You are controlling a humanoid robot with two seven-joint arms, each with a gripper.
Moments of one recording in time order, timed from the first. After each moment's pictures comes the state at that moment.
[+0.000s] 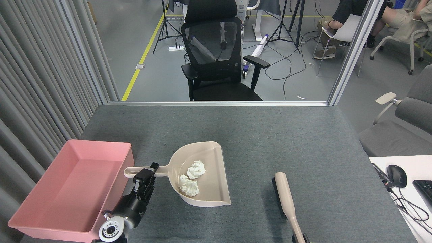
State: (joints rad) left arm -0.18 -0.07 0.15 -1.34 -0.13 -0.08 -0.42; right arm 0.37 -0.16 0.23 -1.66 1.37 0.16 -0.16
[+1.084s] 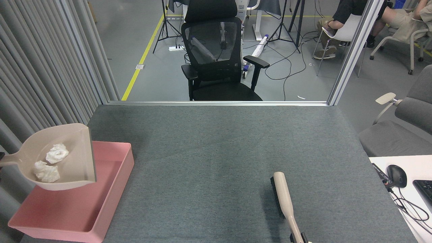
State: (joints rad) left arm -0.23 0.67 0.28 -0.94 0.31 -0.26 -0.49; right arm 0.36 -0.14 0.24 -1.66 1.37 0.16 -0.17
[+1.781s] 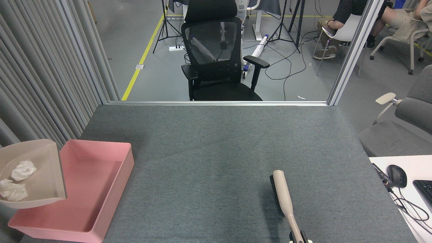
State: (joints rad) left arm -0.24 0.77 0.27 -0.66 0.29 -0.49 -0.51; right arm 0.35 -0.14 0.24 -1.66 1.36 0.16 -0.16
